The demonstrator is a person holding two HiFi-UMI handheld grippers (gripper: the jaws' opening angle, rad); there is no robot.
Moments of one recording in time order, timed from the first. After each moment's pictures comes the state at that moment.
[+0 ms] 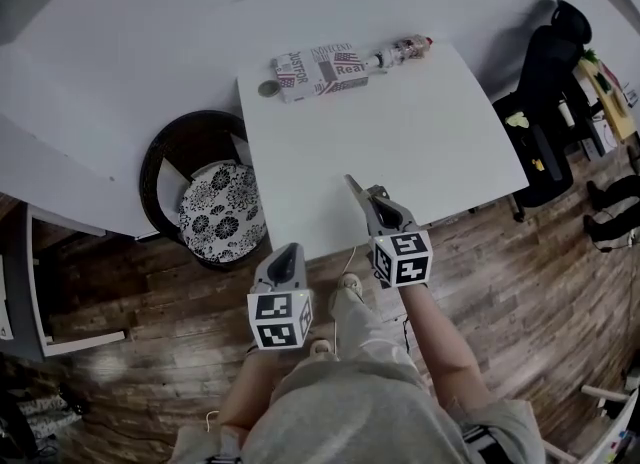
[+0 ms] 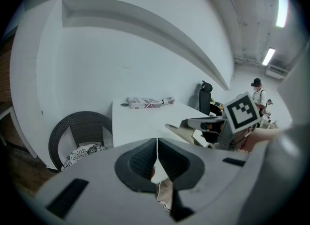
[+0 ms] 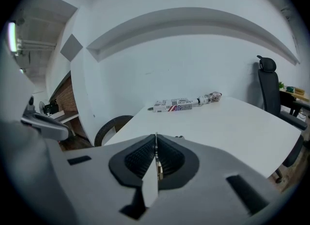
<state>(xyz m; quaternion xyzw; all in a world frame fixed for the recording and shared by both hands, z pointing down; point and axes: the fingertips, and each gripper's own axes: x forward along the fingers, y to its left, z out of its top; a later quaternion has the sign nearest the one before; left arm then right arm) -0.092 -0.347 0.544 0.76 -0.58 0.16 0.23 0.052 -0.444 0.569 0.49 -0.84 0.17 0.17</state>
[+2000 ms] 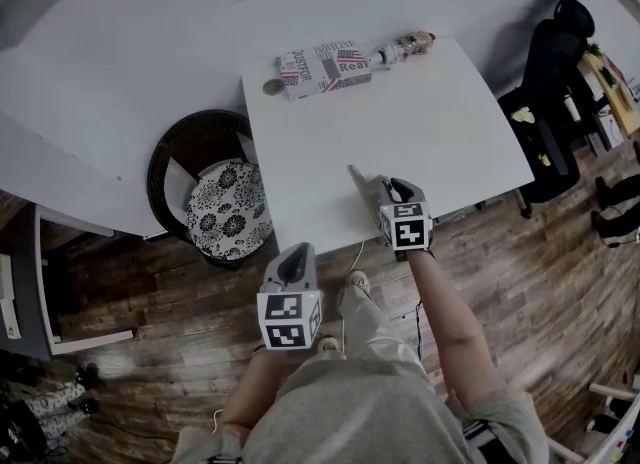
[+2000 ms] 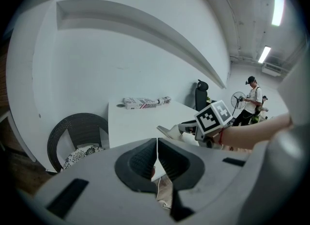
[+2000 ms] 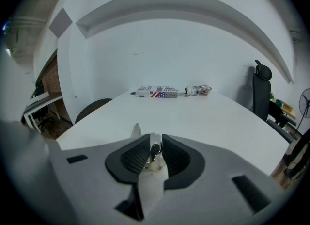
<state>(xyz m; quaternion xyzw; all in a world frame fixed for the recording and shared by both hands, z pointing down) -0.076 -0.336 0.539 0.77 -0.57 0.17 0.22 0.096 -0.491 0.628 0.53 -0.79 0.16 0.26</state>
